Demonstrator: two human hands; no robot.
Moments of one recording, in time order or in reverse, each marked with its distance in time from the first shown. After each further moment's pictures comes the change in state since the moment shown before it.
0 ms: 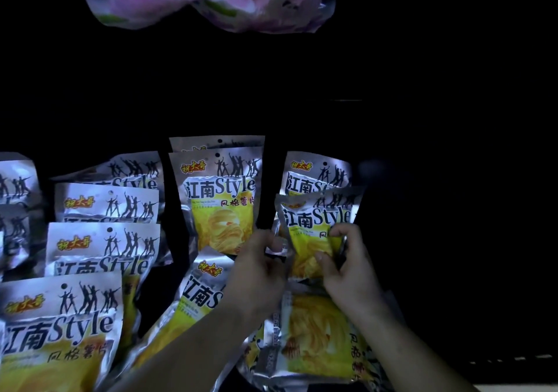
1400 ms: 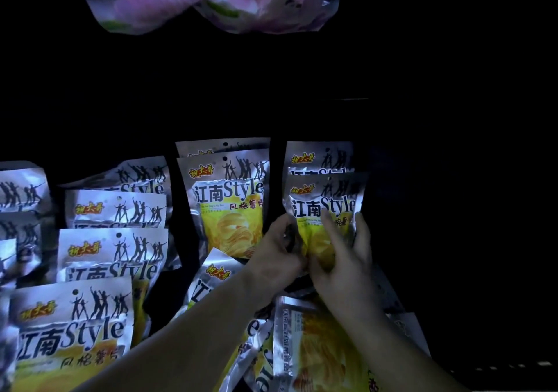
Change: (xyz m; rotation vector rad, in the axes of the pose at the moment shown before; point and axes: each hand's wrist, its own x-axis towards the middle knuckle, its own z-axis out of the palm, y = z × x) left_hand 0.033 0.023 0.001 -0.159 -0.232 -0.117; right_hand -0.008 -0.029 0.022 -0.318 0.048 -0.070
